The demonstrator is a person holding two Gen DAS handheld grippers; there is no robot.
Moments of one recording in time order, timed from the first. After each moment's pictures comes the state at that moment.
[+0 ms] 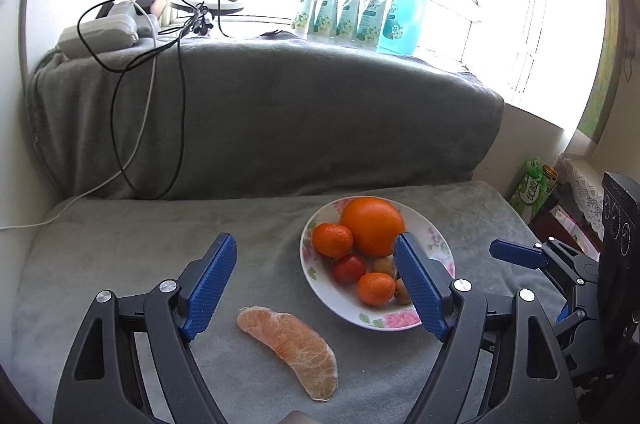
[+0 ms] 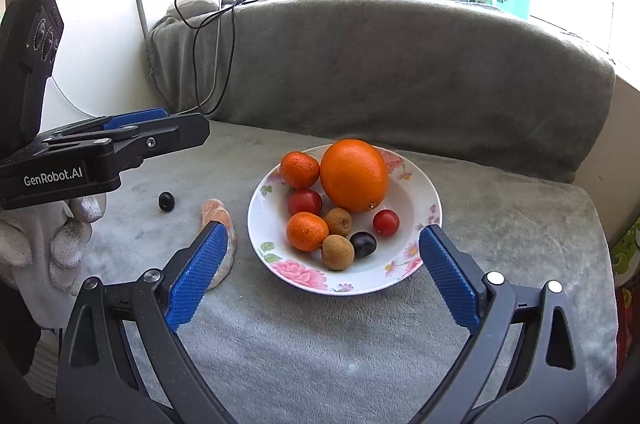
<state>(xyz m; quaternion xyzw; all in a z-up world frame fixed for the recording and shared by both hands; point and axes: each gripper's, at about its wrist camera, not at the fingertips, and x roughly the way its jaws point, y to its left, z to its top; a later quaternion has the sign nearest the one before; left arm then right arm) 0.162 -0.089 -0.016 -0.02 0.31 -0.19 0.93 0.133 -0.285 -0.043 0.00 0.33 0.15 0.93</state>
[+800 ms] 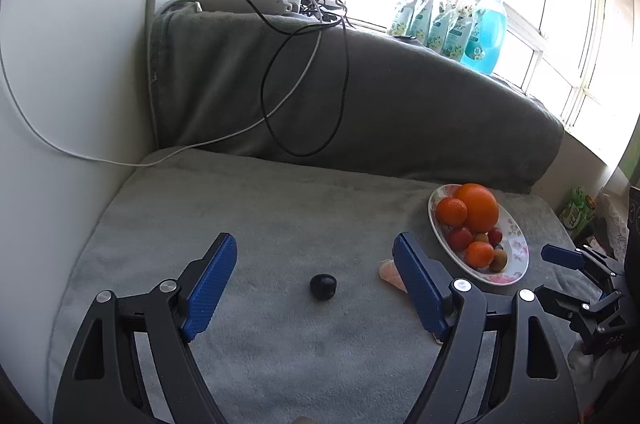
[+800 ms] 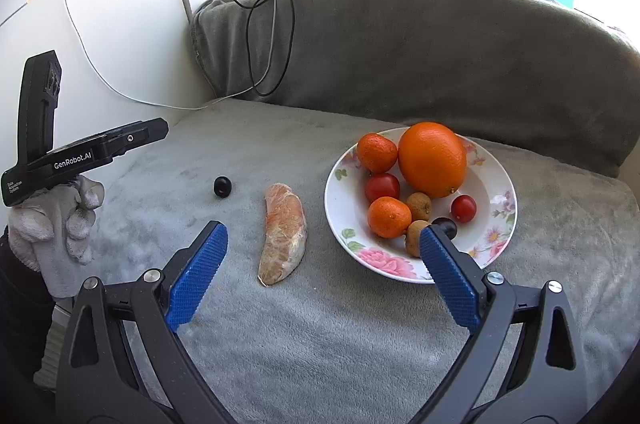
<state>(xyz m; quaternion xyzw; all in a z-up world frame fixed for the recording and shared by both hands) 0.140 0.029 -0.043 -0.07 0.32 -0.09 0.94 0.126 -0.240 -0.054 0.01 0.35 0.22 0.91</state>
